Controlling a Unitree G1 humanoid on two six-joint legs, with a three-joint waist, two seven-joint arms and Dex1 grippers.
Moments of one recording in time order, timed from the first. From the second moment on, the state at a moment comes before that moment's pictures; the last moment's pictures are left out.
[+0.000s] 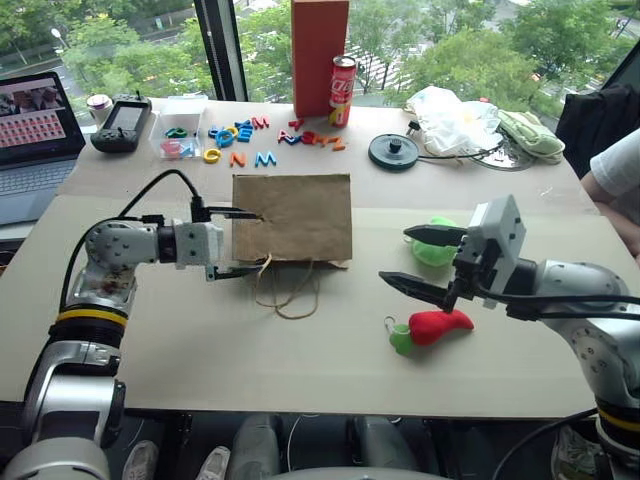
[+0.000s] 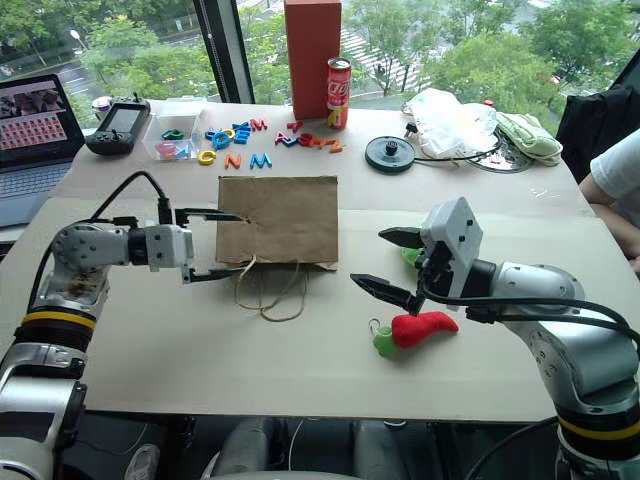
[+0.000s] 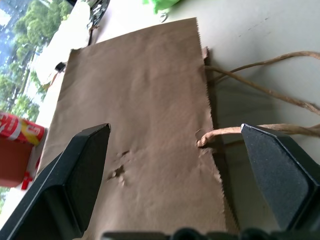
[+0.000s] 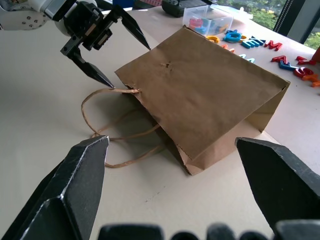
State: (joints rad) left arm -0.64 0.66 -0.14 0.56 -0.05 -0.73 -1.24; right arm -0.25 -0.77 -0.15 -0.62 0.67 0.75 0.72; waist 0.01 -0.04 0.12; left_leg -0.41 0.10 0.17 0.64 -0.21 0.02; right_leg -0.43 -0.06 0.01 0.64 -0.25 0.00
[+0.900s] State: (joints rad) left arm -0.73 0.60 -0.17 0.76 -0.11 -0.83 -1.31; right arm -0.19 -0.77 -0.16 -0.70 0.69 0.78 0.59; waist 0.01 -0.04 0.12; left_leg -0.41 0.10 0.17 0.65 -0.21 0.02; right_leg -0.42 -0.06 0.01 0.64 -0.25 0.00
